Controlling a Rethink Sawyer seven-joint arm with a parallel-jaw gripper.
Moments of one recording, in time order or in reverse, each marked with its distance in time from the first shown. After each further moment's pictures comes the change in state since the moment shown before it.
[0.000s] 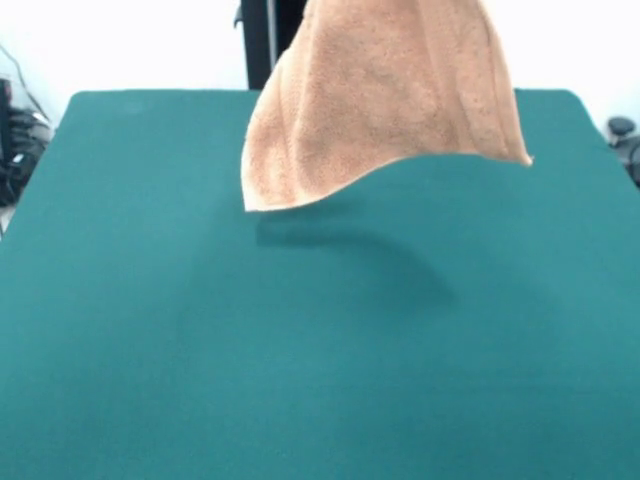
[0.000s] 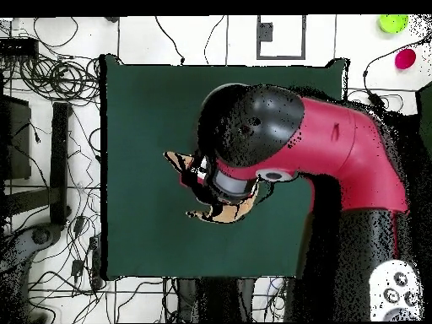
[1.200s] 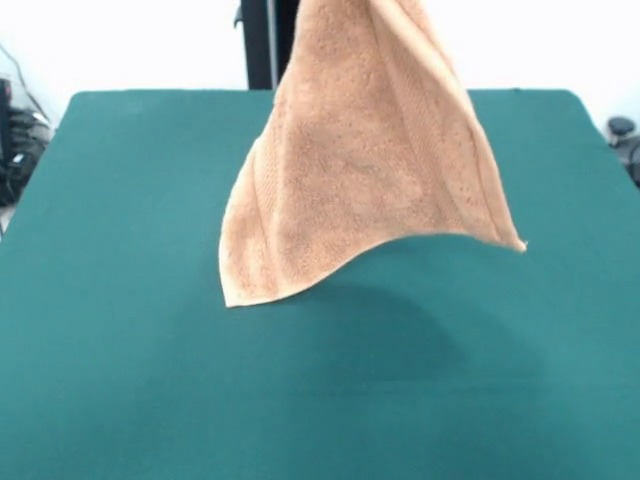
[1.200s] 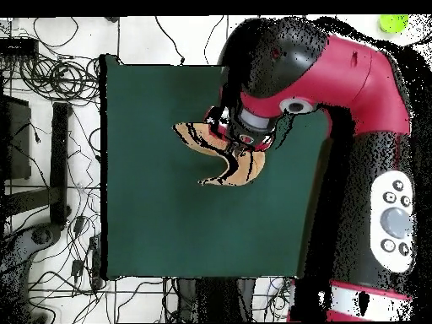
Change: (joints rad) arm 0.000 0.307 0.001 -0.421 -0.027 0.168 0.000
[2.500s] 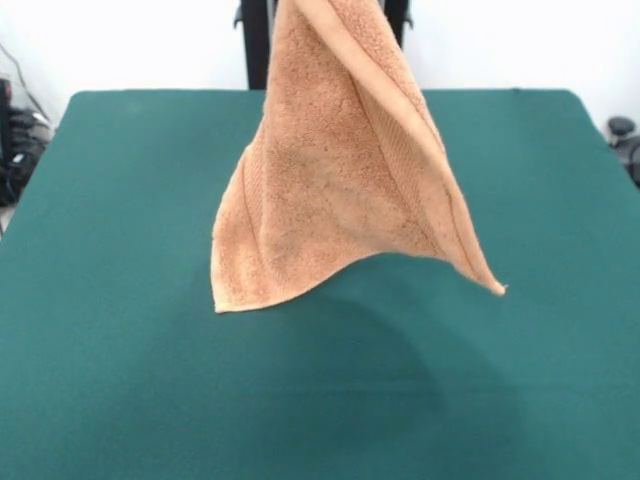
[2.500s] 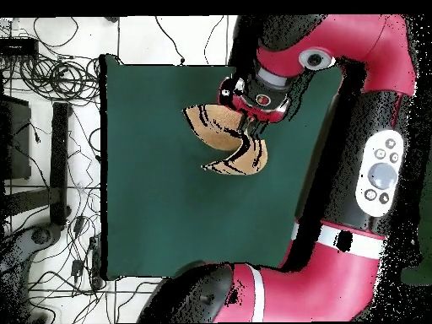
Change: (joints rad) arm 0.023 0.288 0.005 -0.543 -0.052 0.355 0.000
